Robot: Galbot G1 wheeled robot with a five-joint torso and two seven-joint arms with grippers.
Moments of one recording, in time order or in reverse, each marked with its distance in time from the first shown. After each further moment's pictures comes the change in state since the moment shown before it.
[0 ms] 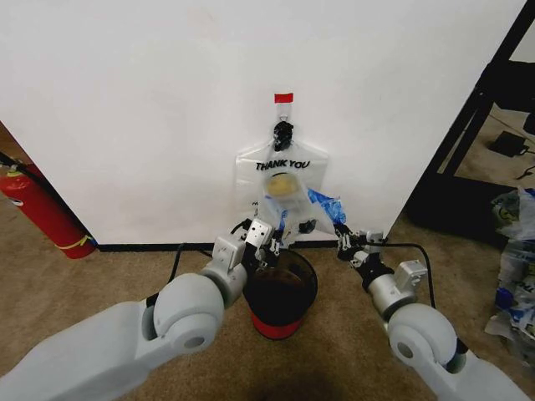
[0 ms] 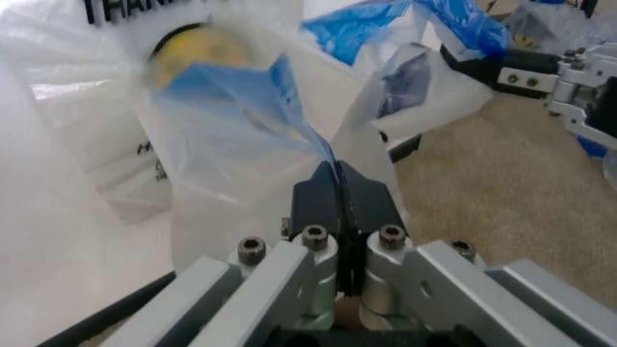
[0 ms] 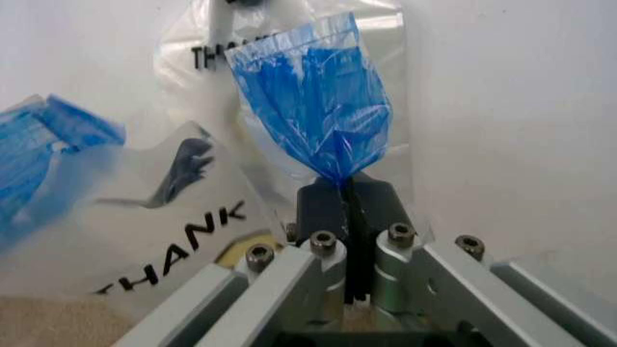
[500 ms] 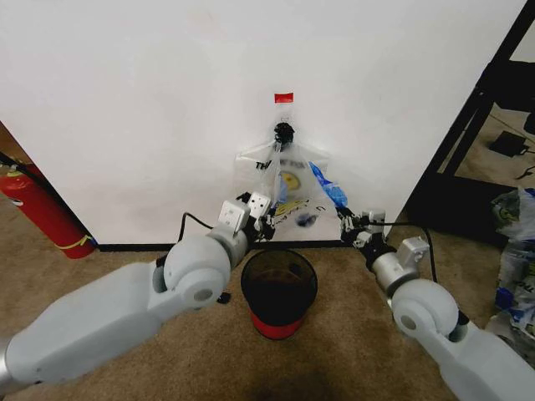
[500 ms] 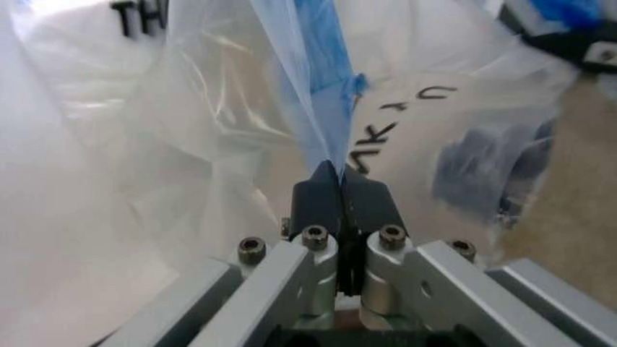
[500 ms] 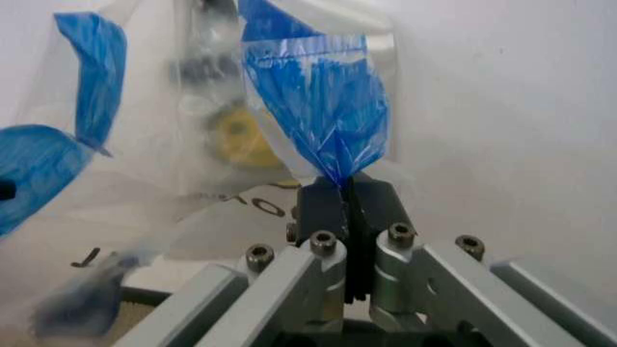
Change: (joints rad) left arm -0.167 -0.038 0.047 0.108 -0.101 0.050 -0.046; right arm 0.110 -0.070 -0.022 -0.053 0.055 -0.006 -0.007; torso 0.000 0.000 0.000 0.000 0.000
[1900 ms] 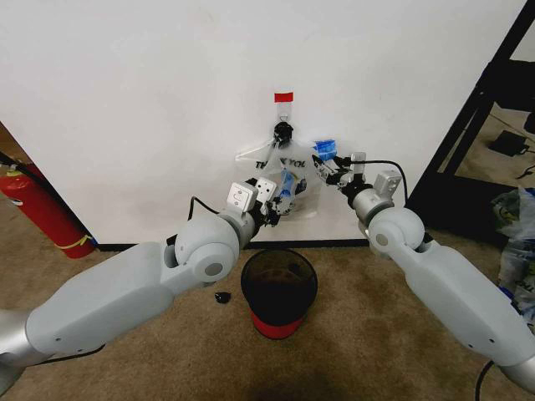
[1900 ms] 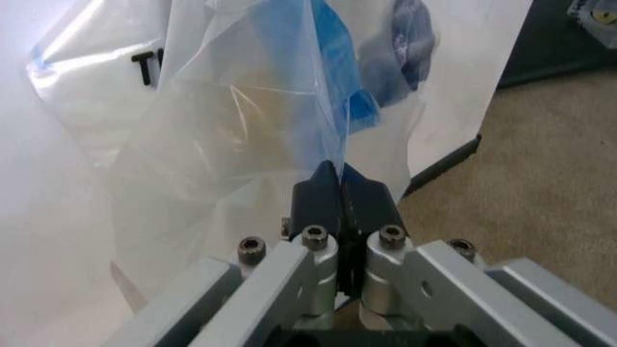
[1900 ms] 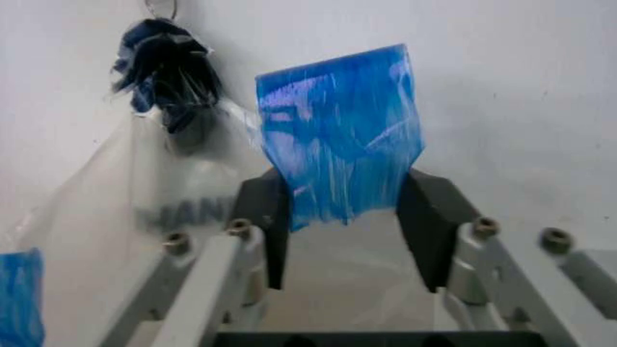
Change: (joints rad) left arm -0.182 -0.060 0.040 0.110 -0.120 0.074 -0.033; right arm 0.613 0.041 -0.280 -0.367 0.204 -0.026 -0.009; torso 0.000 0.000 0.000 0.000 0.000
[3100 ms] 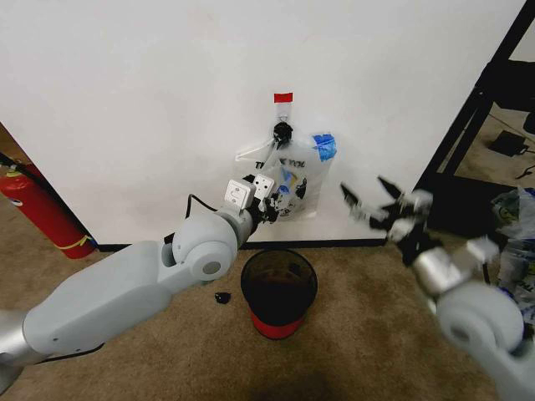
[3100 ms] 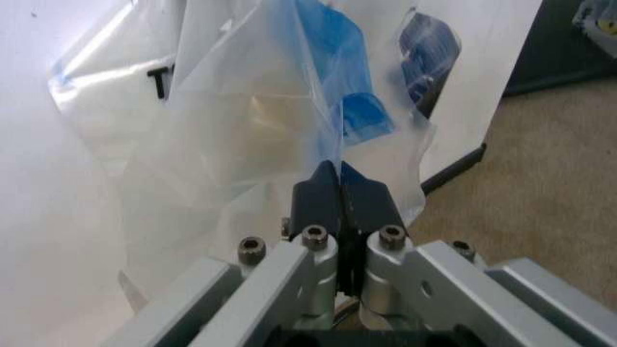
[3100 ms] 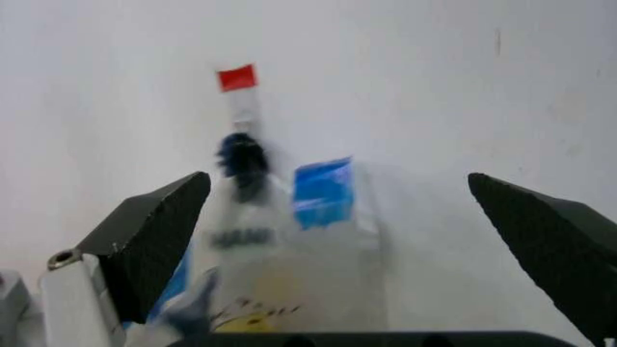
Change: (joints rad) left arm -0.001 0.000 -0.010 -0.005 0.005 -0.002 -0.011; right arm -0.543 -0.184 0.446 0.410 -0.037 0.139 -0.105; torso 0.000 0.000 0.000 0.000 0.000
